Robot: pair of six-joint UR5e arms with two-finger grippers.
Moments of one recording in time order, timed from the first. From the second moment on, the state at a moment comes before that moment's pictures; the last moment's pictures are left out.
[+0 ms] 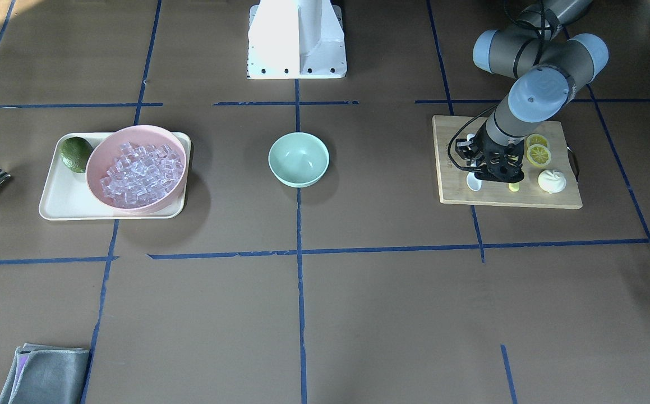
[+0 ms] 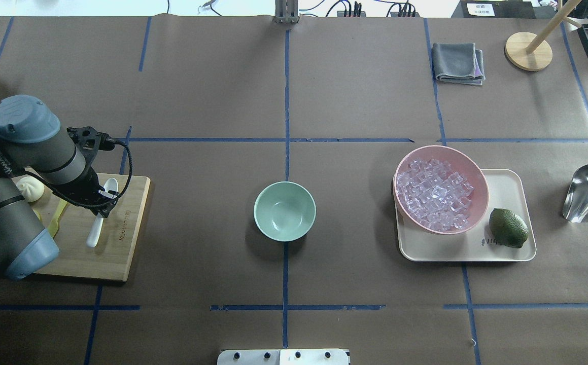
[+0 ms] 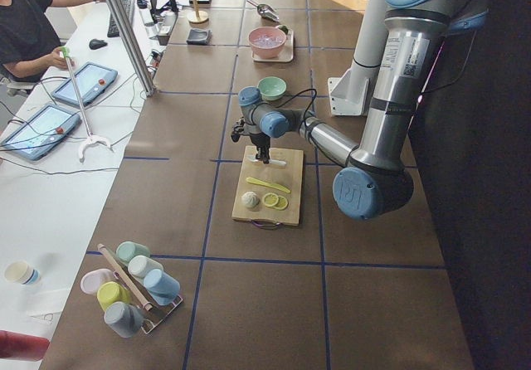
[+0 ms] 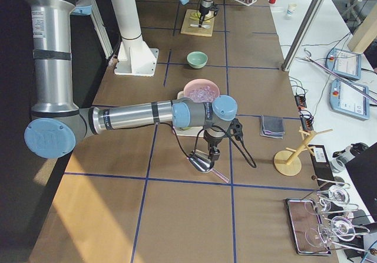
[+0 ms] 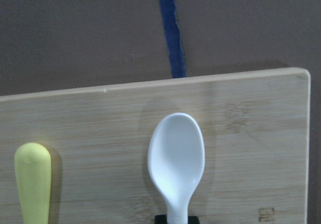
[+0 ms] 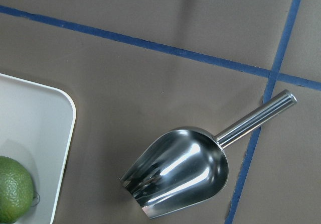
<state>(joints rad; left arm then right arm) -0.74 -1.79 -1.78 -1.64 -2.18 -0.76 1.41 -1.59 1.75 -1.68 2.40 -0.09</state>
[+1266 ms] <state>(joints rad) -0.60 -2.37 -1.54 -1.63 -2.25 -1.09 1.41 -1.59 1.77 -1.68 2.40 -0.09</state>
